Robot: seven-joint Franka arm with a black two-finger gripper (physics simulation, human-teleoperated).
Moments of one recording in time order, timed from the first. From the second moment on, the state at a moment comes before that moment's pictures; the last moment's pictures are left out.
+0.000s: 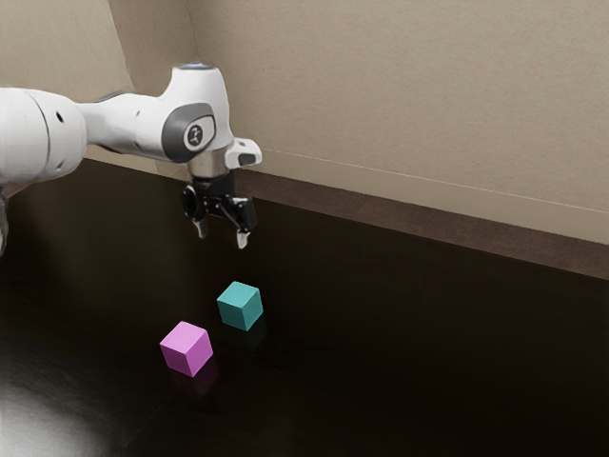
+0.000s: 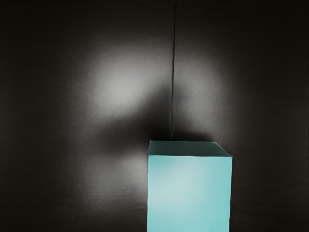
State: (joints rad) arm 0.02 0.35 0.00 -1.64 0.00 1.91 0.00
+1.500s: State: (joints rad) arm -0.01 0.53 0.00 -1.77 -0.01 2.17 0.04
